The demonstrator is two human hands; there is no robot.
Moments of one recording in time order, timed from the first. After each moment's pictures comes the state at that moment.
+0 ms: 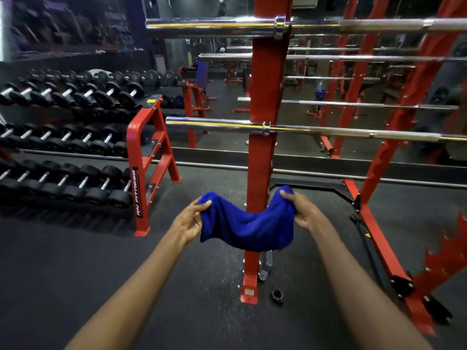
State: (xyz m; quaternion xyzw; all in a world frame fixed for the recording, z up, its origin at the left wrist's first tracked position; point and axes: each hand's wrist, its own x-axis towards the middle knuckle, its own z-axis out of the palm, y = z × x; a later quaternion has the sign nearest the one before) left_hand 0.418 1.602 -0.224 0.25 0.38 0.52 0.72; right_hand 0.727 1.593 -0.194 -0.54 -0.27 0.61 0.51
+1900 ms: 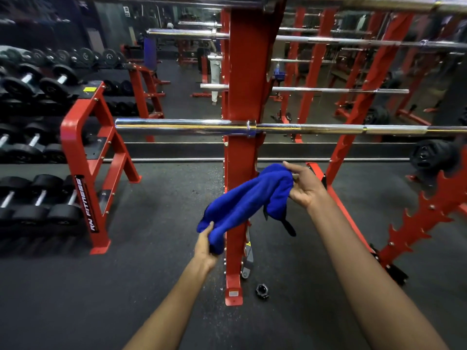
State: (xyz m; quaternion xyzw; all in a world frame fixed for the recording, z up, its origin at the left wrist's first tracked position) left_hand 0.488 1.694 -0.318 0.16 0.48 0.42 0.76; right_hand 0.730 1.681 -0.131 -0.45 -0.12 0.64 0.62
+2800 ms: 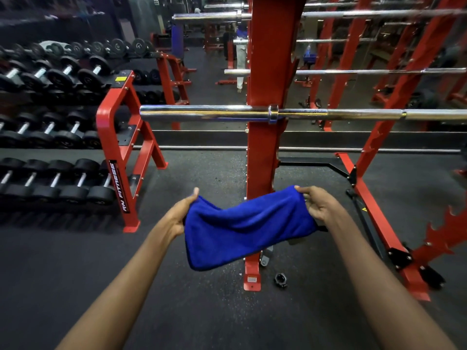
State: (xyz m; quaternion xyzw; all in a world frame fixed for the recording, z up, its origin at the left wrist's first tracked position) left_hand 0.380 1.738 -0.270 0.27 0.53 0.34 0.73; right_hand 0.744 1.683 -0.222 -0.59 -0.14 0.60 0.52
